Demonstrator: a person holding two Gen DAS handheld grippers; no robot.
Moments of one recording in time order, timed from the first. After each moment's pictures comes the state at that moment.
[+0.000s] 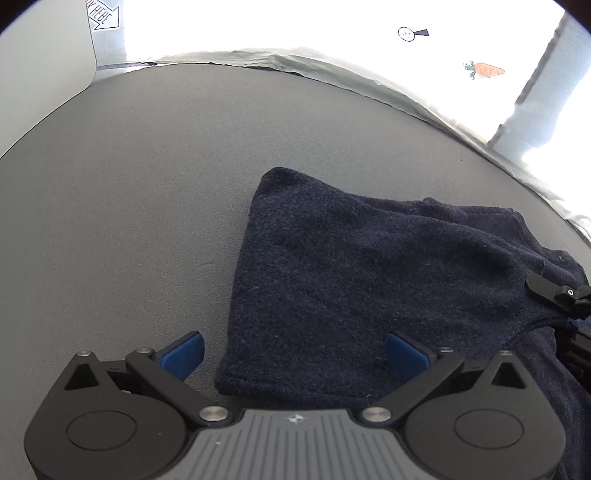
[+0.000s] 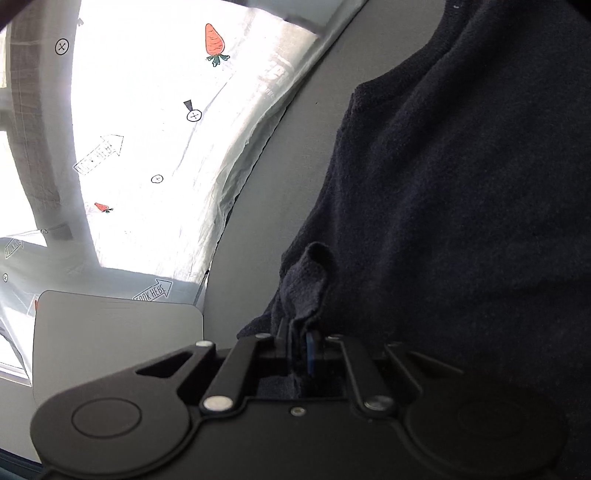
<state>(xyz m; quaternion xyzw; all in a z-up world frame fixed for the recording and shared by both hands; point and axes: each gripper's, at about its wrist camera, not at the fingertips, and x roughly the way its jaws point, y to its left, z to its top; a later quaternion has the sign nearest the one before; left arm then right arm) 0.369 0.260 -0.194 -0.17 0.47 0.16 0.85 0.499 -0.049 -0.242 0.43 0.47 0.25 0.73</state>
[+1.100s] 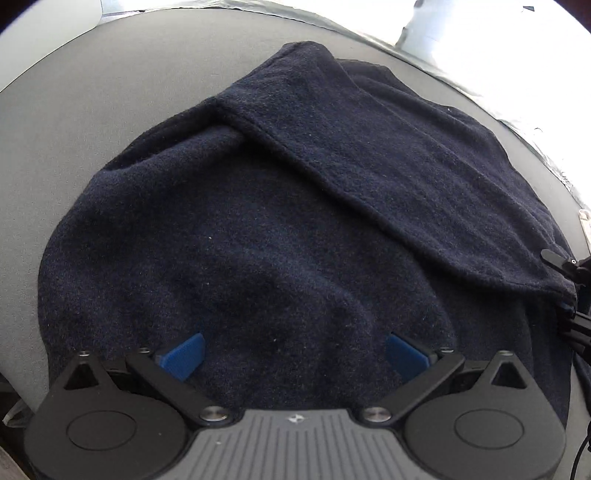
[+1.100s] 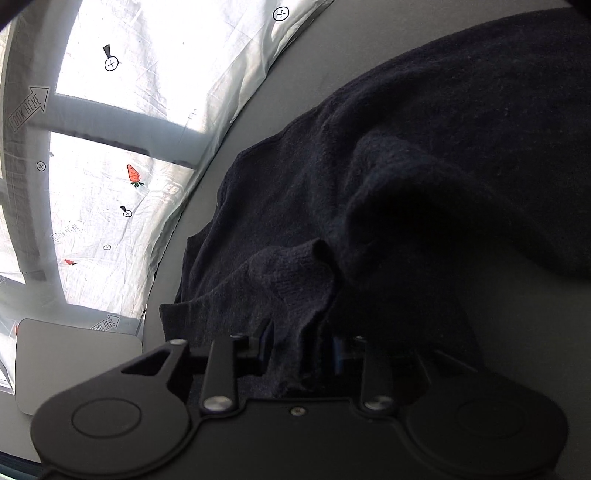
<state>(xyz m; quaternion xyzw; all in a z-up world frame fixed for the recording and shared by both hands) 0.280 -0.006 -0.219 -0.22 0.51 0.19 0.81 0.433 -0.355 -0.265 0.41 0.50 0.17 0.75</state>
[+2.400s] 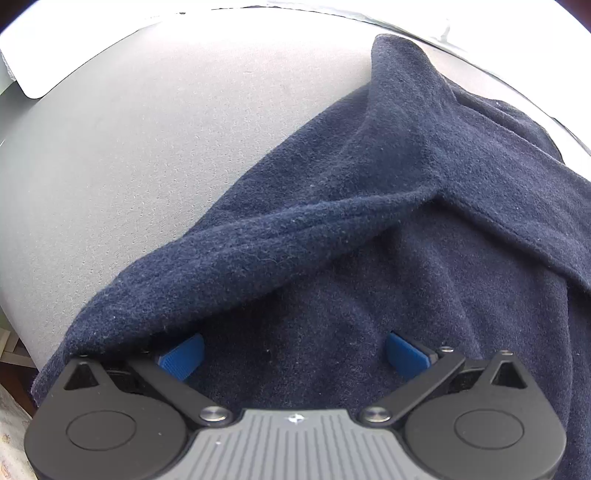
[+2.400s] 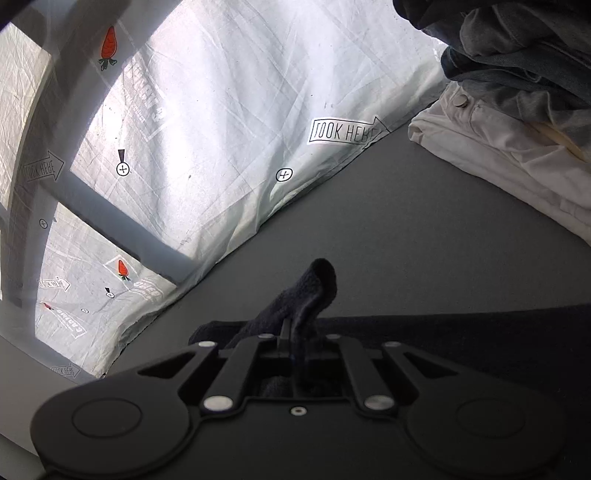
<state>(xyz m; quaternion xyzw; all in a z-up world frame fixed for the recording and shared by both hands) 0.292 -0.017 -0.221 -0.18 0.53 0.28 0.78 0.493 -0.466 -0.223 0.31 0.38 0.10 0.86</state>
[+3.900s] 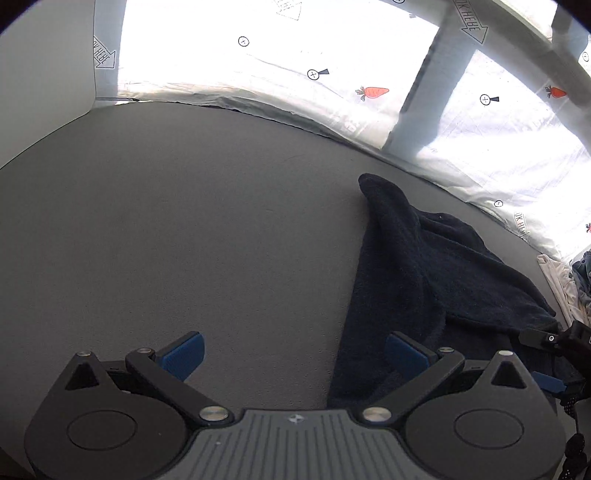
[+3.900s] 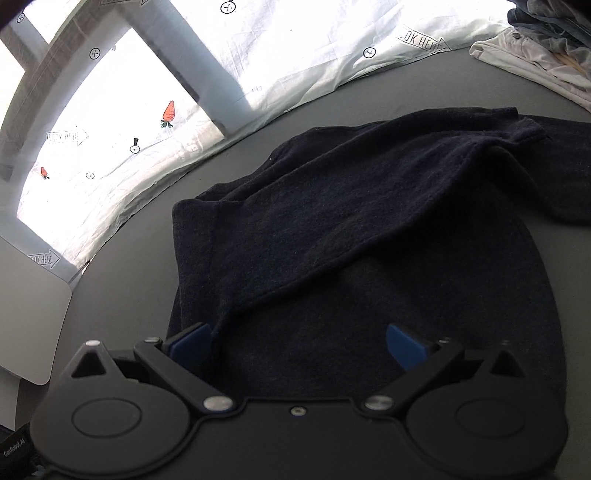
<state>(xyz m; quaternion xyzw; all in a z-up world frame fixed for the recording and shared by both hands) 0.224 0.131 -0.150 -0.18 0.40 0.11 0.89 0.313 -0.207 -0.192 0.24 0.45 0.12 0.85</state>
